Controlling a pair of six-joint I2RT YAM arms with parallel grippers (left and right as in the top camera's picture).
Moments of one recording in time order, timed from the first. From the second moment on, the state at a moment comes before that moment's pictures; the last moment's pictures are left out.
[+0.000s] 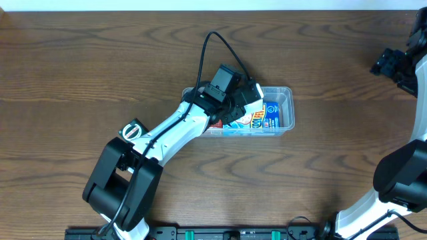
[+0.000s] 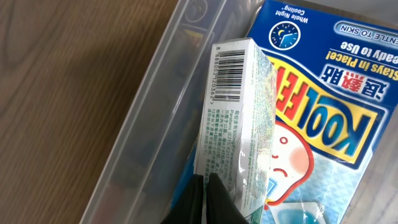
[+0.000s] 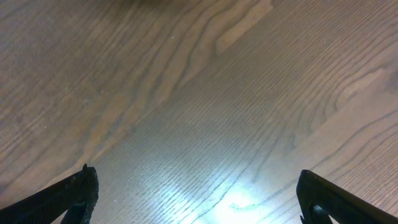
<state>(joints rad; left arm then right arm) -0.60 1.83 1.22 -0.34 0.11 0.57 -0.32 1.89 1.84 -1.22 0.24 0.36</state>
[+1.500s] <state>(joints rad) -0.59 1.72 1.22 -0.52 -0.03 0.29 -0.32 1.89 1.84 -1.22 0.24 0.36</state>
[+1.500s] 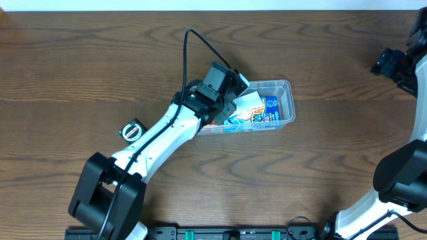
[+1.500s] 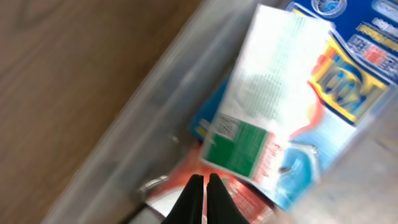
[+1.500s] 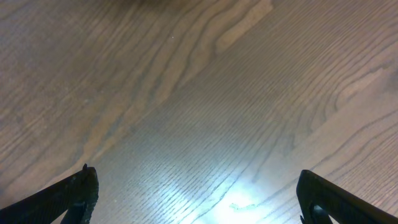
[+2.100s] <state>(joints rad) -0.59 1.72 1.22 -0.58 0.23 0.28 -0.32 1.89 1.84 -1.22 0.24 0.36</state>
